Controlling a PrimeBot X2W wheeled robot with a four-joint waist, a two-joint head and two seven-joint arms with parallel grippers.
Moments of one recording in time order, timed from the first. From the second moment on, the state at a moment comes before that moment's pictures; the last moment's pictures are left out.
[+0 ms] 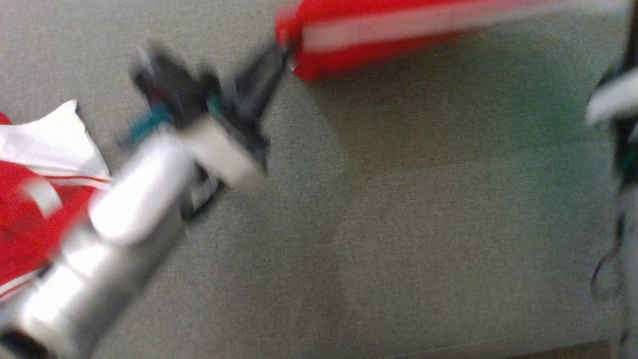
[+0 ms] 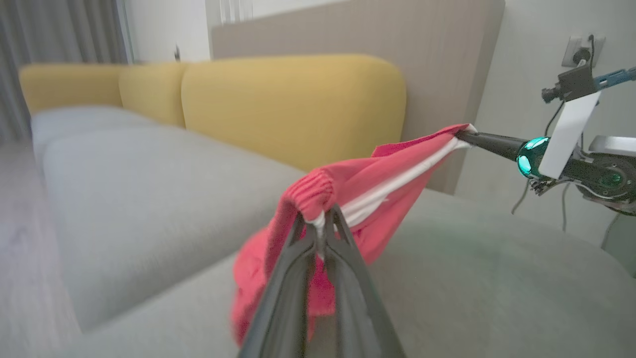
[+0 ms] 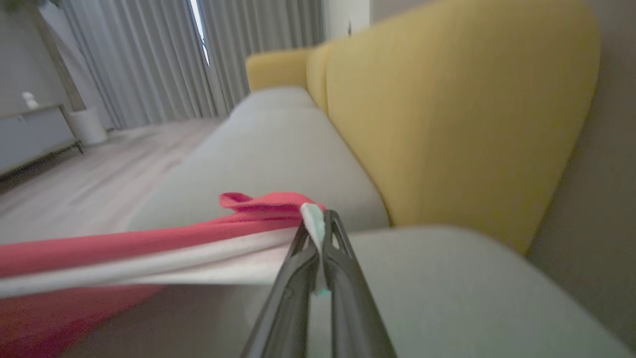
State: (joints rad) left arm -0.99 0.37 -0.95 0.39 -0.71 -0.13 -0.26; right arm -0.74 -0.28 -0.07 0.49 0.30 0.13 -0.09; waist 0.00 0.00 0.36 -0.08
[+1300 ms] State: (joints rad) left arm -0.53 0.32 -0.91 0.11 -0.92 -0.13 -0.19; right arm -0.33 -0.05 -0.38 0.13 0.50 0.13 0.37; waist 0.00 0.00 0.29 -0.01
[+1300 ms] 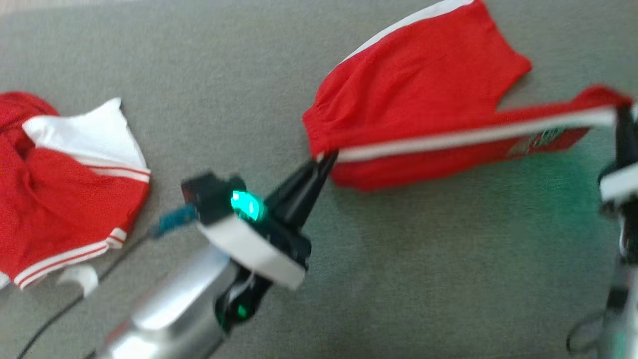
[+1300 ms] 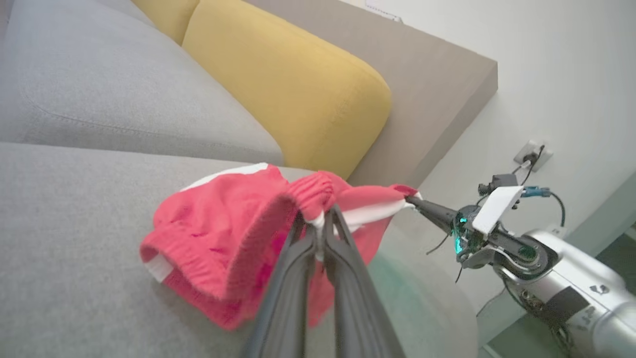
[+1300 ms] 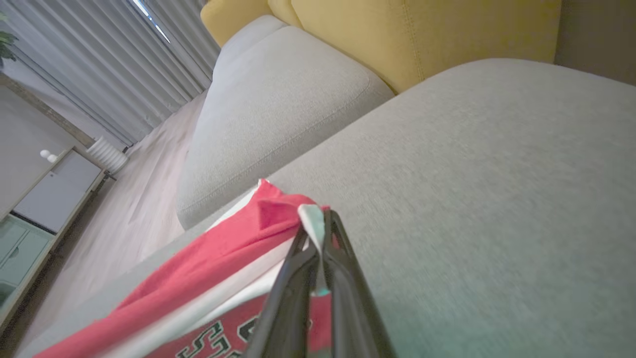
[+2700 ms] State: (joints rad) left arm -0.70 0.20 -0.74 0.38 -0.84 -0.09 -0.25; right arm -0.69 -0.17 -0.03 0.54 0.49 0.13 0.09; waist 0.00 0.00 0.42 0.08
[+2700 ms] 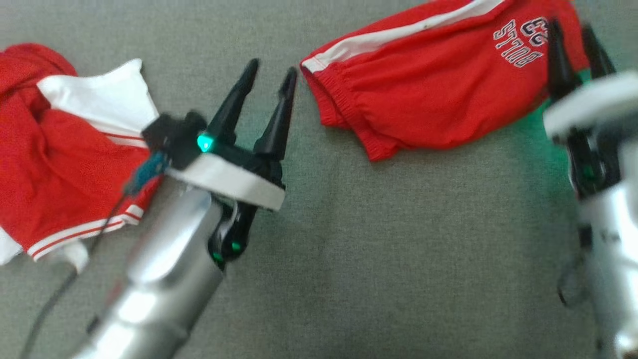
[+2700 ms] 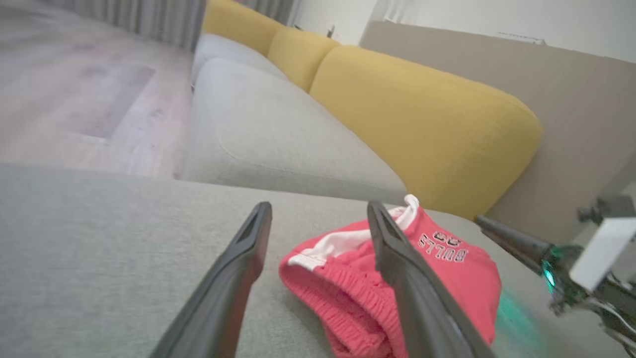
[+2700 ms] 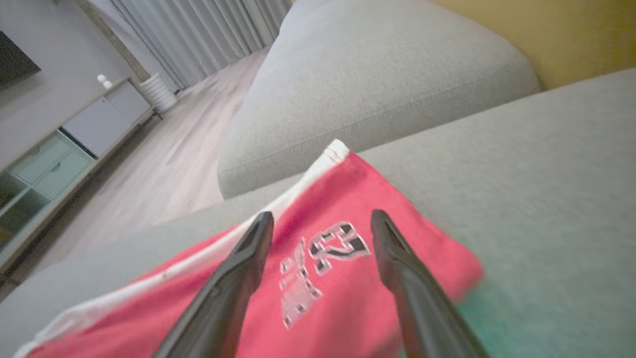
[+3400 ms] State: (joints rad) left arm -0.18 0.06 -0.48 -0.04 -0.17 0.12 -0.26; right arm -0.69 -0.39 -0.19 0.81 0.34 0.13 0.06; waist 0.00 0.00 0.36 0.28
